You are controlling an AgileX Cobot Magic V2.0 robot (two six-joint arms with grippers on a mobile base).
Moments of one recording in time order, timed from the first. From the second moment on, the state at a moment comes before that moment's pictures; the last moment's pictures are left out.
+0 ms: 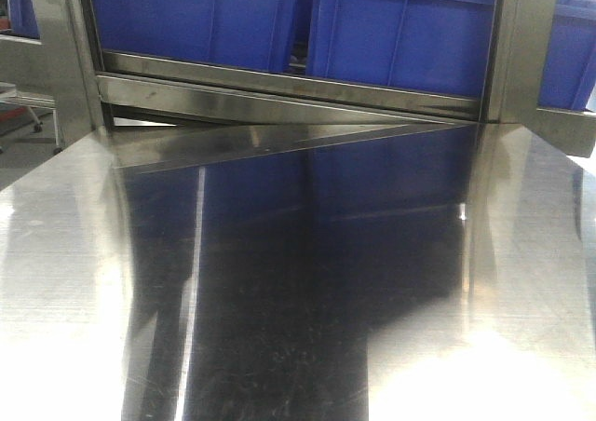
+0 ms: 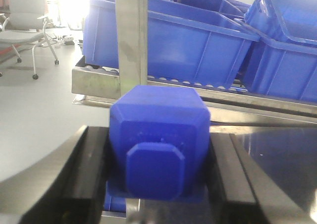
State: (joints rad) left arm -0.09 0.50 -0.58 0.06 0.25 -0.13; right arm 0.01 0.33 -0.55 0.09 0.46 -0.01
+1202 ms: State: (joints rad) left arm -0.09 0.50 -0.58 0.06 0.25 -0.13; right arm 0.01 0.33 -0.55 0.09 0.46 -0.01
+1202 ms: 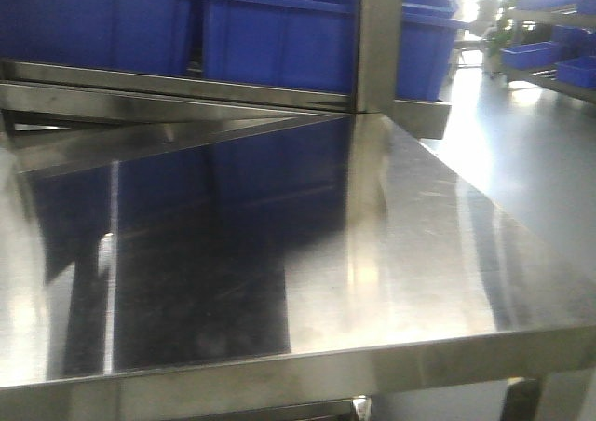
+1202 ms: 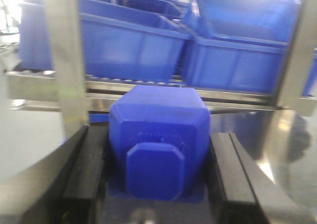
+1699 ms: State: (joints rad) left arm -0.09 0.50 -0.58 0.06 0.25 -0.13; right arm 0.01 0.33 -0.55 0.09 0.46 -0.01
